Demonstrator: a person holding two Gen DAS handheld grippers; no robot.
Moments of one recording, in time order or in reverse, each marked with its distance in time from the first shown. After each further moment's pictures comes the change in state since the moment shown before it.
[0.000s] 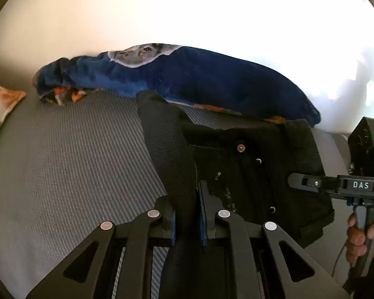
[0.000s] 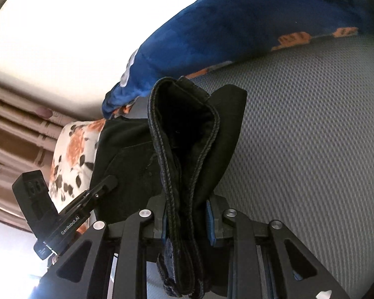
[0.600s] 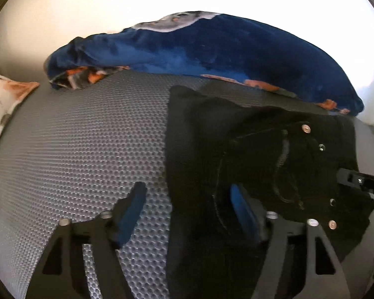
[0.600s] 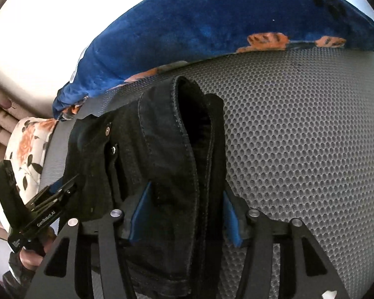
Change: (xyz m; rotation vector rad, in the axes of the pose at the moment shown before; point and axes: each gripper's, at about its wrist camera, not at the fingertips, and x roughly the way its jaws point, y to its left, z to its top) left arm 0.063 0.035 -0.026 0.000 0.001 0.179; right arm 0.040 -0.019 -0.007 -0.086 -0.075 -0.281
